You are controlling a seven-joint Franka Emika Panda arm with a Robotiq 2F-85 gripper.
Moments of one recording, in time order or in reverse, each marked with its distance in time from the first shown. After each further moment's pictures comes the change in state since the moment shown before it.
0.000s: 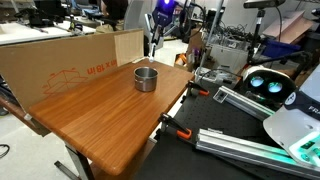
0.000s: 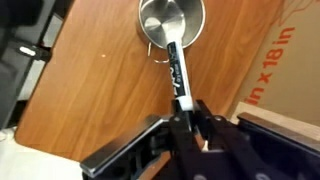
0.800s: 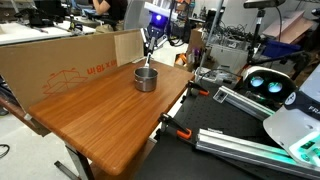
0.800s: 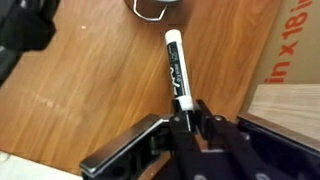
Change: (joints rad) arm -0.086 0.330 -0.001 0.346 0.079 -0.189 -0.064
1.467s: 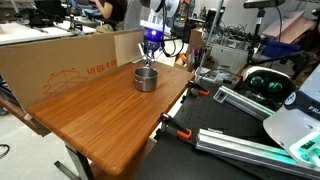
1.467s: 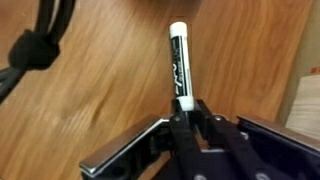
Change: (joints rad) arm -0.025 0.247 -0.004 0.239 0.006 -0.129 0.008
